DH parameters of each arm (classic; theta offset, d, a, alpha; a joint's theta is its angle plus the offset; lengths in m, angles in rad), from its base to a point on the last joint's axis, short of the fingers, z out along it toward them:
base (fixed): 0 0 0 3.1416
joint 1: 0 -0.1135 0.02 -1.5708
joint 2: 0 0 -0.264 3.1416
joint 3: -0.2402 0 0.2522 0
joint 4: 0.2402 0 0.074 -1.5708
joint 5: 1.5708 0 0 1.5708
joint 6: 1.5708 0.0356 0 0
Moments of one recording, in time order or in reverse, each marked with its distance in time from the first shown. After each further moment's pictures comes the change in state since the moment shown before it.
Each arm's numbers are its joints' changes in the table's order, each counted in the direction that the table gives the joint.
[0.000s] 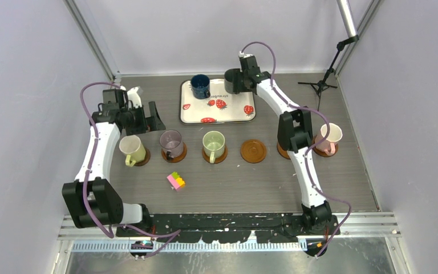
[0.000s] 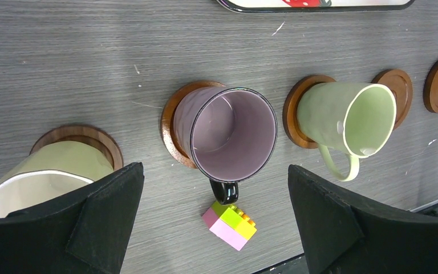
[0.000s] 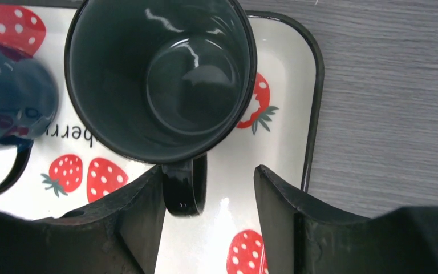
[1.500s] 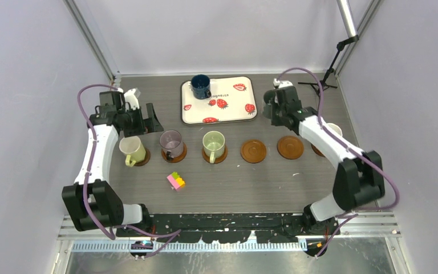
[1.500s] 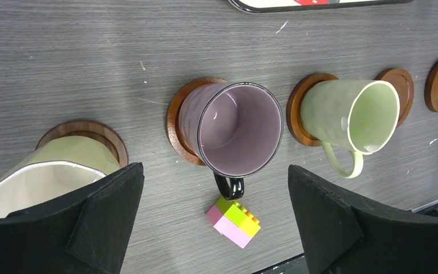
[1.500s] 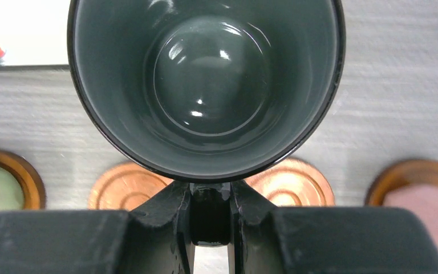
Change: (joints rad) left arm -0.032 0.011 0.022 0.001 0.020 0.021; right arm 0.042 0.969 1.140 -0.124 0.099 -0.035
